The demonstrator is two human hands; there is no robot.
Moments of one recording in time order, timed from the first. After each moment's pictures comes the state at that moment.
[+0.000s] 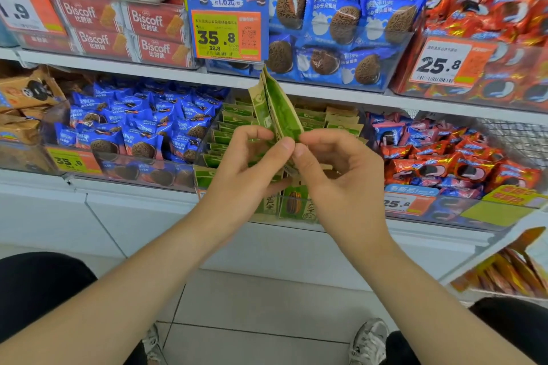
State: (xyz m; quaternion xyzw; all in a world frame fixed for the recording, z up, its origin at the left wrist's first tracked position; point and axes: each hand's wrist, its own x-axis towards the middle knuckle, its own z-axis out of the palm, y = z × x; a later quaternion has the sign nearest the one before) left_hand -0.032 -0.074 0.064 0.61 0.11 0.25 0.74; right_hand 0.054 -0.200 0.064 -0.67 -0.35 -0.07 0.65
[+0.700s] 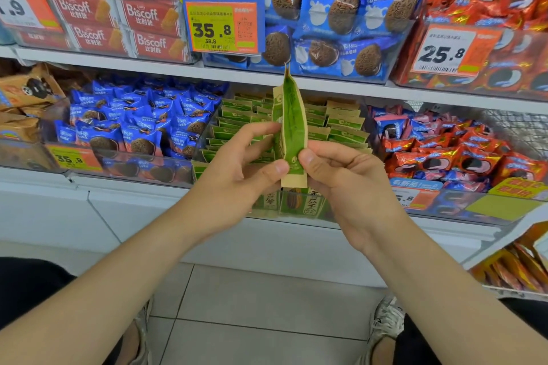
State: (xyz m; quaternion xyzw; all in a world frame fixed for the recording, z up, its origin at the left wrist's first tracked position) left_hand -0.044 -0.058 0.060 0.73 0.05 0.18 0.66; right_hand 0.064 -0.212 0.062 -0.59 -0.20 0.21 0.75
